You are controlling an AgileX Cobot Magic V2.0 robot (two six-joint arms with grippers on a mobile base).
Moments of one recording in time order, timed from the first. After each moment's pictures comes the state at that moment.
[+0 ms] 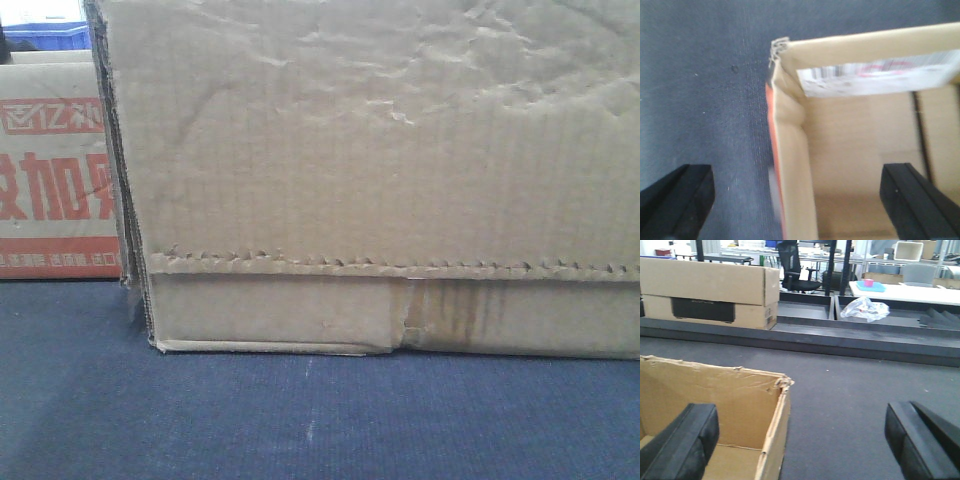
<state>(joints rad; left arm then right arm) 0.03 1.77 -1.65 0.05 1.09 0.15 0.09 0.66 -0.87 0.13 0.38 -0.14</state>
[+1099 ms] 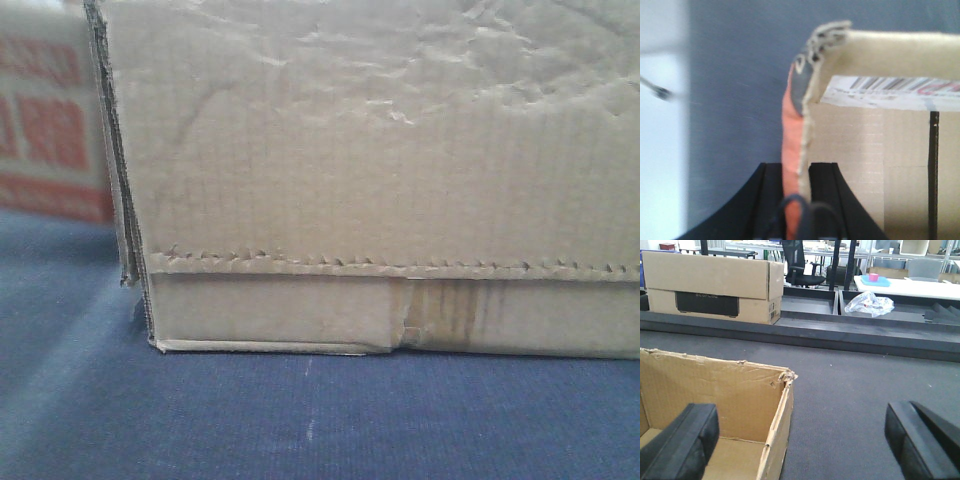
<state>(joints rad) 0.04 1.60 -1.66 0.17 1.09 0.04 0.09 0.66 -0.87 0.13 0.40 -0.14</state>
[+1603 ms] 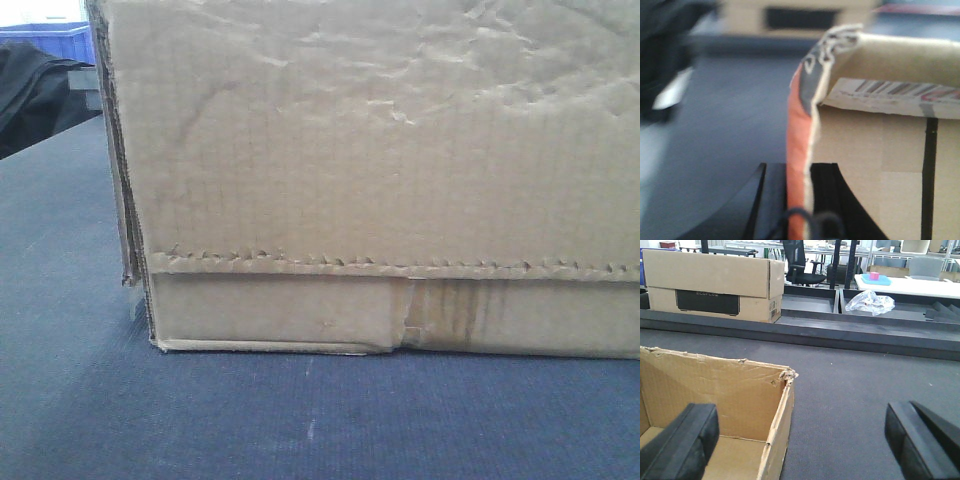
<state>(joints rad) -0.12 1.42 -2.04 -0.06 1.12 -0.08 0.09 0.66 -0.87 0.13 0.41 -0.14</state>
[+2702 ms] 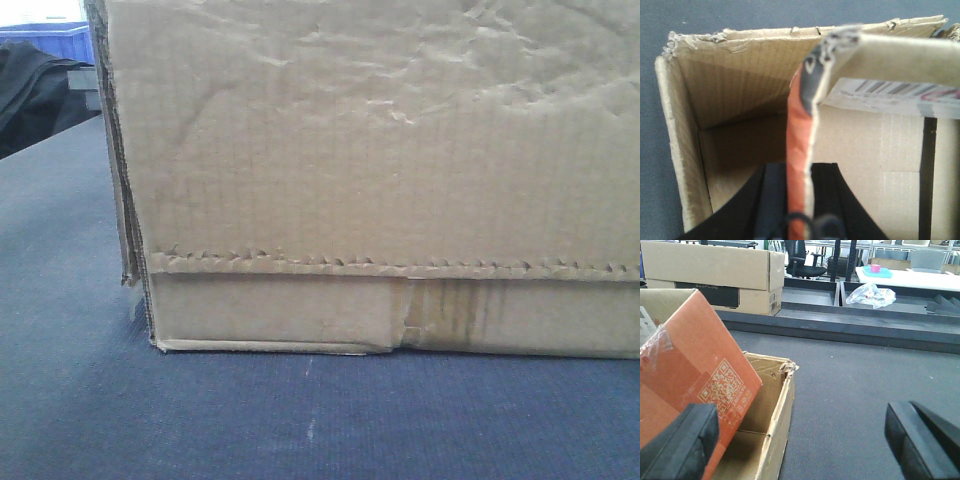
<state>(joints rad) -0.48 1.85 -2.06 -0.04 1.05 -0.26 0.09 0.66 -0.87 0.13 0.43 -0.14</state>
